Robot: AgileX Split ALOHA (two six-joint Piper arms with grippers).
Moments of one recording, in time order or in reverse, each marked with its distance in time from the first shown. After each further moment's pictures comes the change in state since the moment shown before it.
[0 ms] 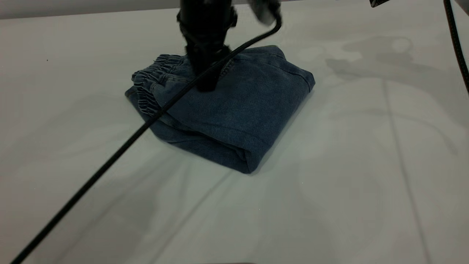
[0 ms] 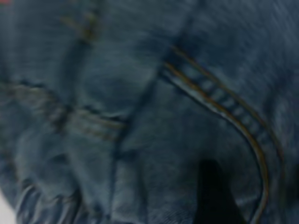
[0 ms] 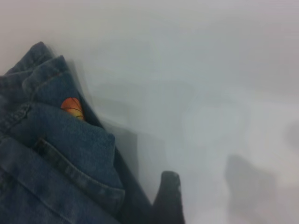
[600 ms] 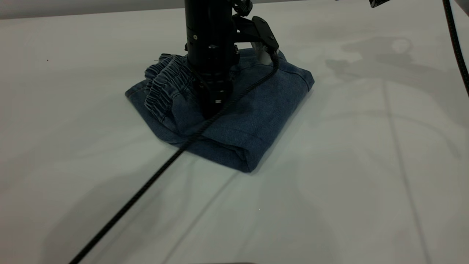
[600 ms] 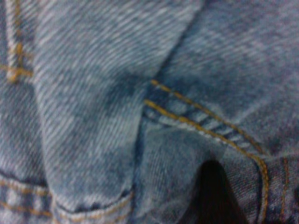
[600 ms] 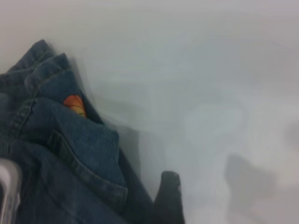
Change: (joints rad) left arm -0.001 0.082 0.069 -0.001 -0.193 -0.060; right arm 0.000 0.000 0.000 -0.006 0.003 0.000
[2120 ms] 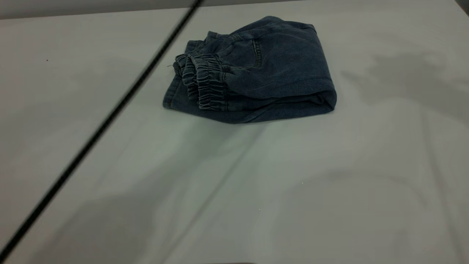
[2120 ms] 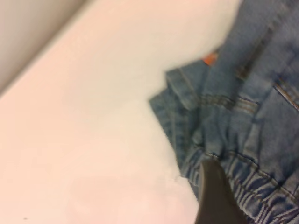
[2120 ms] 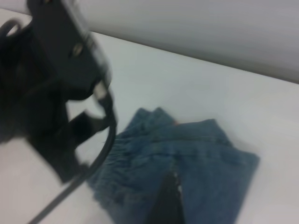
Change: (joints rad) left arm -0.058 -0.193 -0.455 0.252 0.193 -0.713; right arm -0.035 -0.523 0.000 -0.041 0.244 0.062
